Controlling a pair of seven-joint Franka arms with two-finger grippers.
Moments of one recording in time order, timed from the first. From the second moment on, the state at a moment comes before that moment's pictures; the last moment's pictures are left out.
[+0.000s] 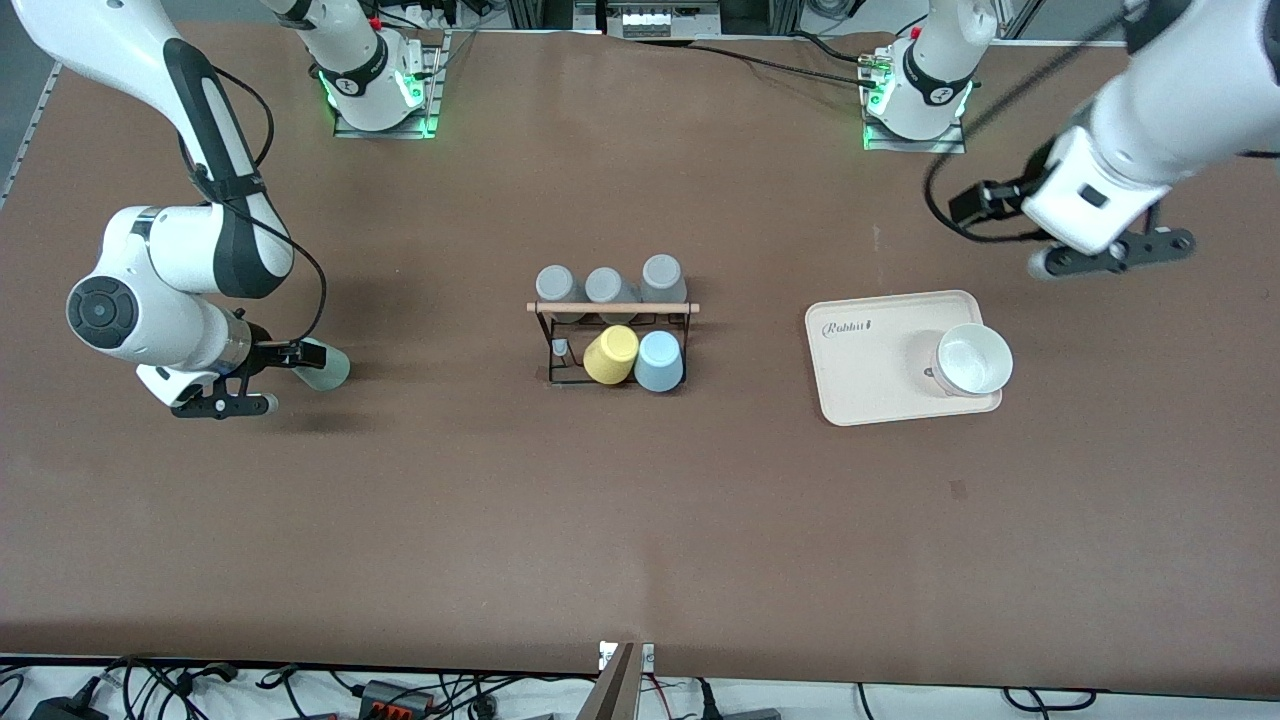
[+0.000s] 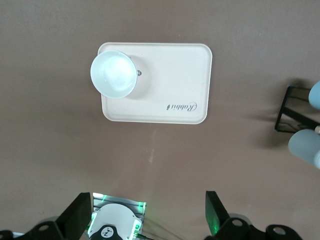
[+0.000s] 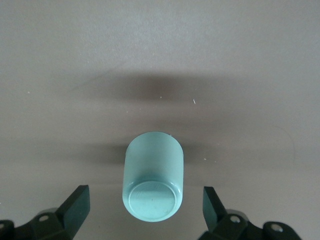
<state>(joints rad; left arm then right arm) -0.09 0.03 -0.16 -1.58 -0.01 1.37 -0.40 0.07 0.39 -0.07 -1.94 -0.01 2.17 -0.04</state>
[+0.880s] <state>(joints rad) 0.04 0.01 -0.11 -1.60 0.00 1.43 -0.15 0.07 0.46 -0.07 -1.98 -0.01 2.24 -0.04</state>
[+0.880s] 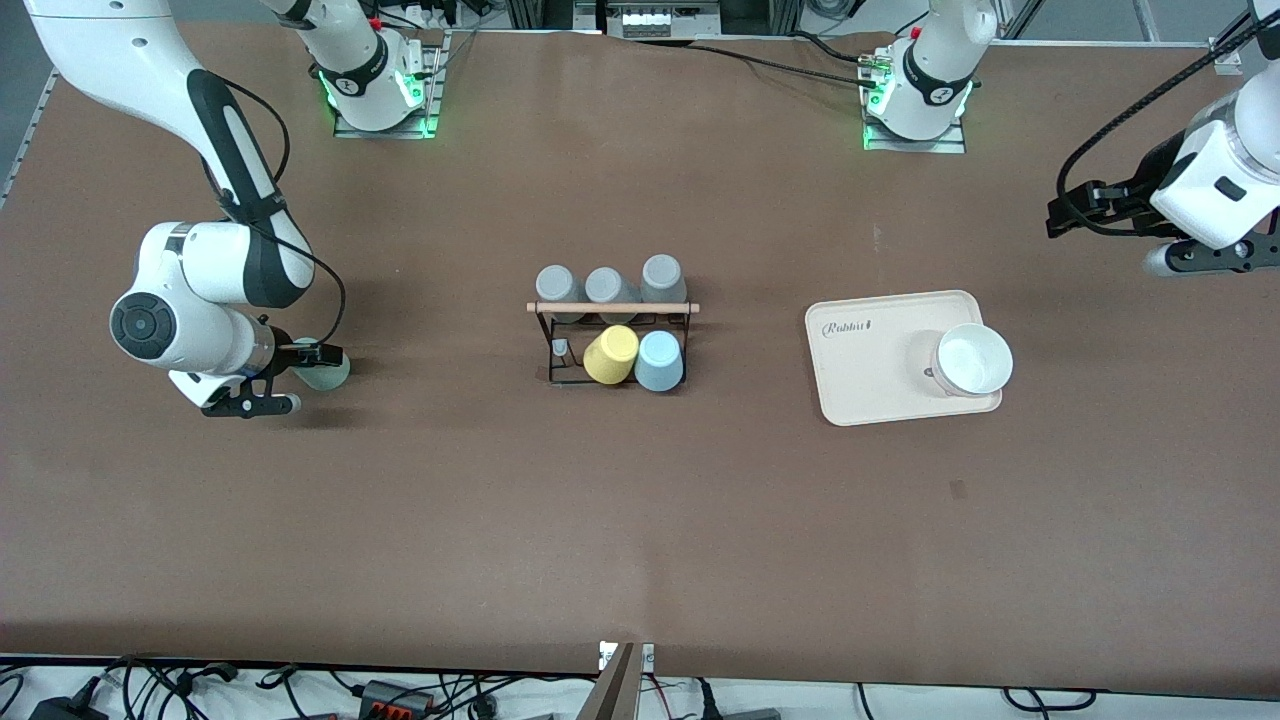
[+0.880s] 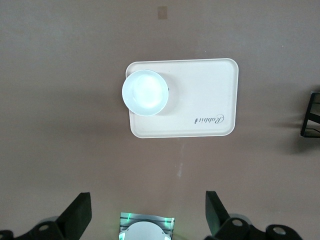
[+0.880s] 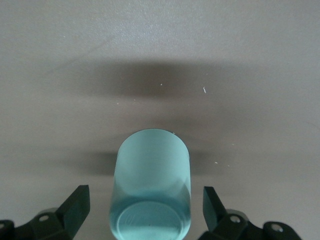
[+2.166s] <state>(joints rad) 0.05 0.01 -0.11 -1.56 0.00 1.40 -0.15 0.13 0.42 -0.01 -1.71 0.08 1.92 -0.04</state>
